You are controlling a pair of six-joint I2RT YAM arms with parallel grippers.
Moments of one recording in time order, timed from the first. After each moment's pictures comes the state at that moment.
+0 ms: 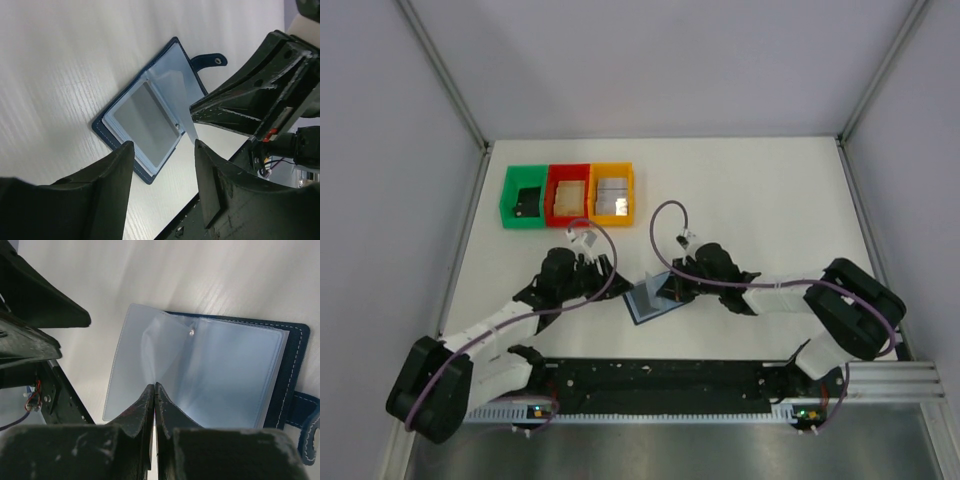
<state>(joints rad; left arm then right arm) -0.44 1.01 0.33 0.17 0.44 -0.72 0.80 1.53 0.53 0.44 -0.29 0.67</state>
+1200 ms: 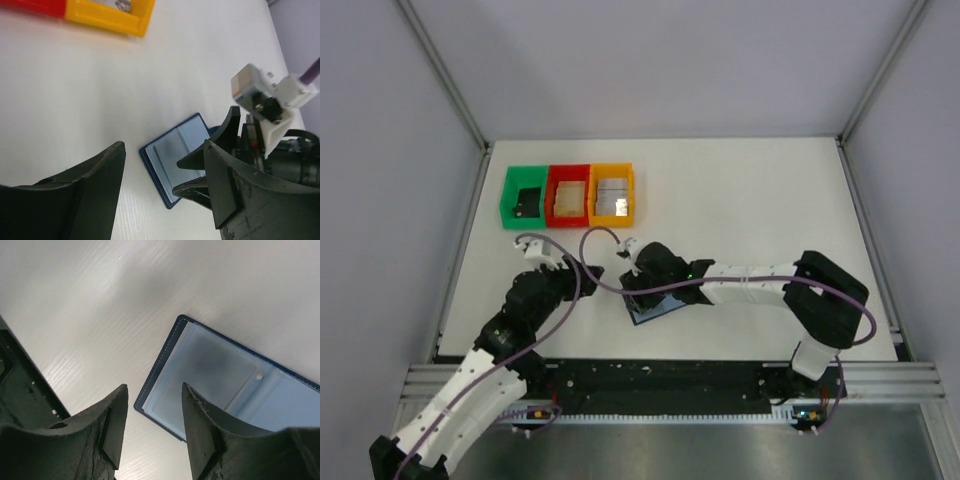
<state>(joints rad) -0.53 0.51 0.32 -0.13 -0.02 -0.69 1.04 1.65 0.93 -0.03 -0.13 0.33</state>
